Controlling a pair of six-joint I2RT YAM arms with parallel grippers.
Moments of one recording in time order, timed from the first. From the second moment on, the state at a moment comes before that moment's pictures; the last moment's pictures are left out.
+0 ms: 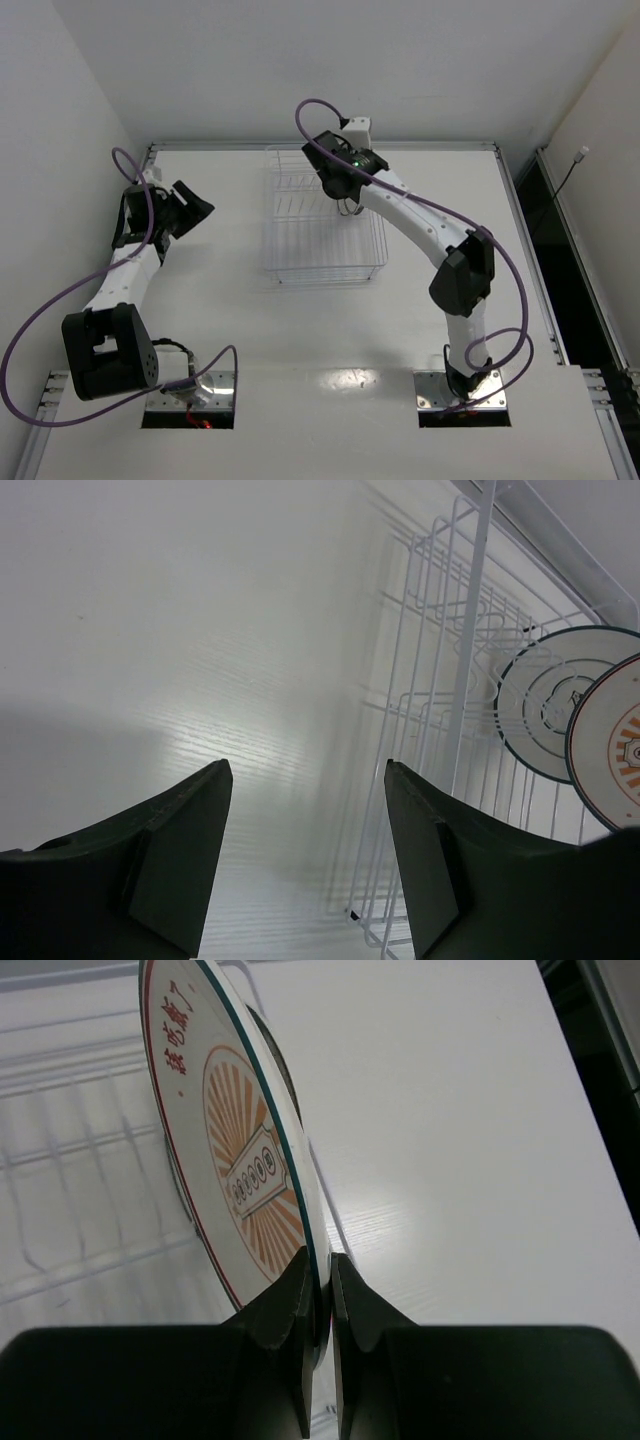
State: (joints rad) left arm 0.21 1.29 0.84 -0.08 0.30 -0.55; right arm 0.70 1.99 1.97 -0.90 0.94 0.57
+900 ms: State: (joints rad) left arm 0.21 1.34 0.84 -0.08 0.31 -0.55; right arm 0.68 2.22 2.10 -0.81 0.86 0.44
